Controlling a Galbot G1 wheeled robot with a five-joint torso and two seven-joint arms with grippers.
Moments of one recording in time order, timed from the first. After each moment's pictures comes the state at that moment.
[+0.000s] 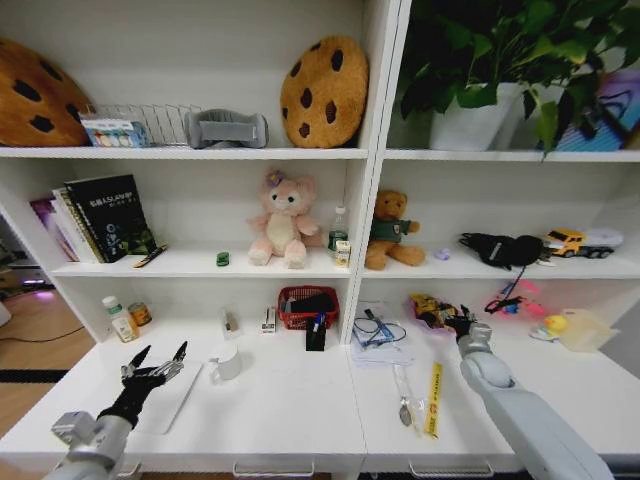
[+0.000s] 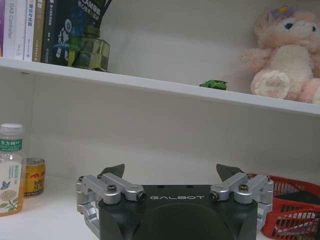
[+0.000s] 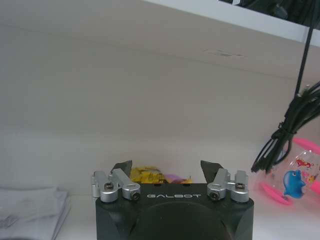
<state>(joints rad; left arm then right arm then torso) 1.83 -1.02 -0.90 -2.15 -0.80 -0.02 -0.01 -1.17 0.84 0.48 1.52 0.61 0.00 0.28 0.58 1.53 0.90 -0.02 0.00</state>
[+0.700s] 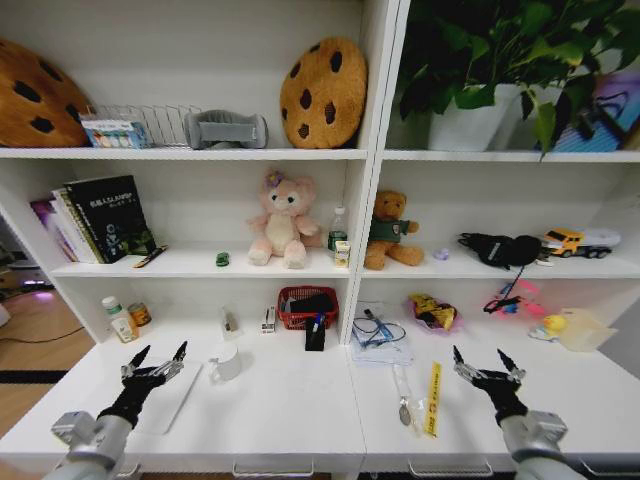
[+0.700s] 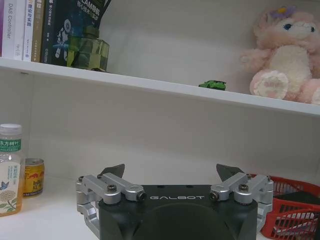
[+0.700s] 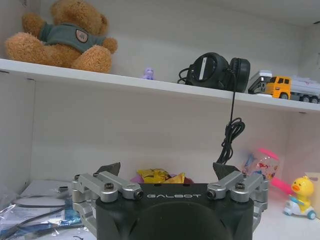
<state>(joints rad) 1.83 -1.02 -0.90 -2.15 -0.80 -0.02 -0.01 -1.93 1.12 0.89 2.14 0.48 0.13 0.23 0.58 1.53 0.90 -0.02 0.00</state>
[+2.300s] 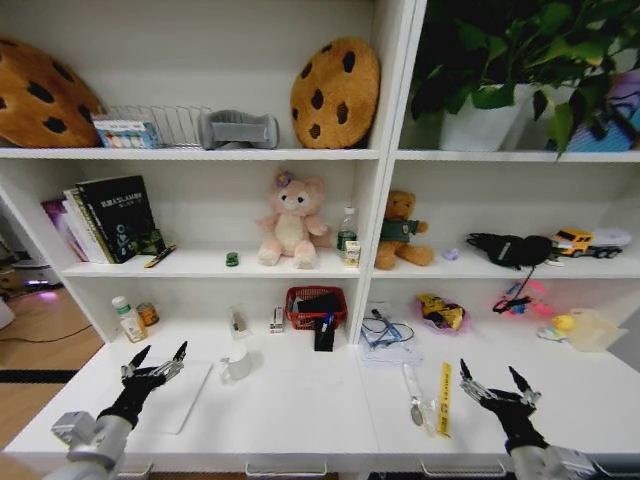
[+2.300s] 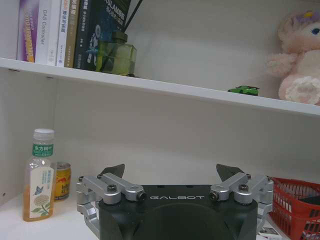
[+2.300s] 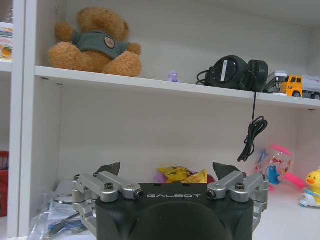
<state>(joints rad) 1.83 -1.02 -0.90 -2.15 -0.80 -0.02 -0.01 -1.96 1.15 0.88 2.16 0.46 0.15 0.23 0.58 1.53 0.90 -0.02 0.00</state>
